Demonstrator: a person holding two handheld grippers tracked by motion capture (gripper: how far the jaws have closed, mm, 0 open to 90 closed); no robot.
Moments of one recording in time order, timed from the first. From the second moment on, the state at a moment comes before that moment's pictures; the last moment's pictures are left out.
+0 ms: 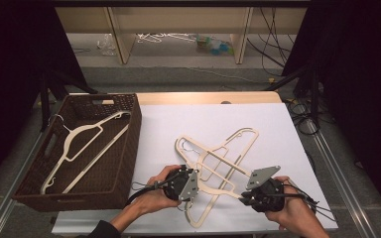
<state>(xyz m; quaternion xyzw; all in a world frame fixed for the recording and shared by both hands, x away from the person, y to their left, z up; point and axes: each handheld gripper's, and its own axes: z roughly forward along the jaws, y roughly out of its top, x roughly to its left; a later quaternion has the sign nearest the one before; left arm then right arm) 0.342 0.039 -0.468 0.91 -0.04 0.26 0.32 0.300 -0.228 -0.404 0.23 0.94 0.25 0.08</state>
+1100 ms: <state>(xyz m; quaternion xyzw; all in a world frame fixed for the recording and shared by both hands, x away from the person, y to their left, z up) 0.336 0.030 -0.380 0.91 -0.09 0.25 0.33 0.306 -0.267 -0.368 0.29 0.86 0.38 0.16</state>
